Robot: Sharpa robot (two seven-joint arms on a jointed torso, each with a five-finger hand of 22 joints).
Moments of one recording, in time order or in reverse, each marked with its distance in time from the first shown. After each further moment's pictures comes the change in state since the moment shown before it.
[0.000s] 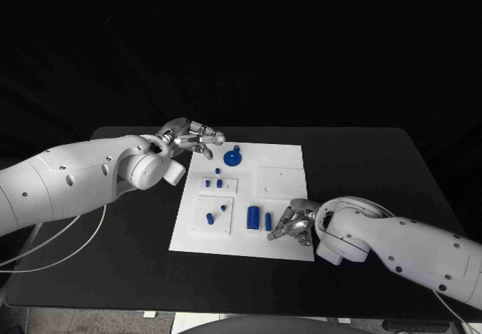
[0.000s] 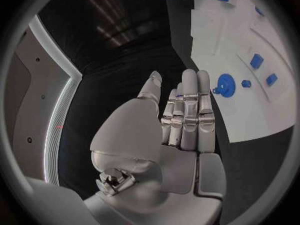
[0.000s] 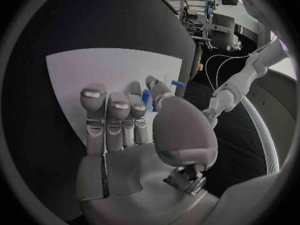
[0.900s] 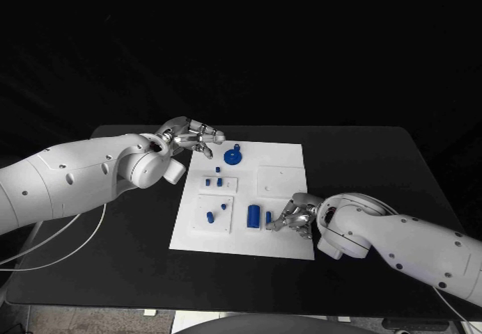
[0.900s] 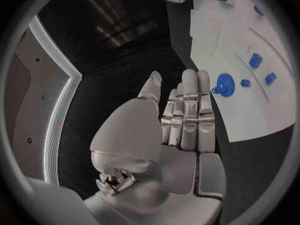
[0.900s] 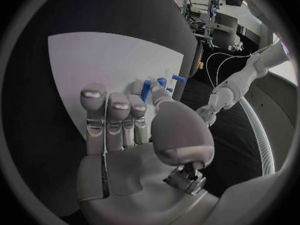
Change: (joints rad) left arm 0.000 0.000 0.000 -0.001 -0.003 0.001 -0.002; left_hand 0.000 0.000 -0.003 -0.003 0.000 0.000 0.000 0.000 0.000 0.000 0.000 0.000 0.000 0.000 0.000 0.000 0.000 0.000 0.000 0.000 0.000 0.002; right arm -0.004 -0.001 0.015 -0.015 -0.043 -0.025 0.026; right_hand -0.023 0.152 -0.049 0.053 -0.170 -0.008 0.001 -0.003 0.001 0.000 0.000 0.000 -0.003 0.000 0.000 0.000 0.002 0.000 0.000 0.000 0.000 0.001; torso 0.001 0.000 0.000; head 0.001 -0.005
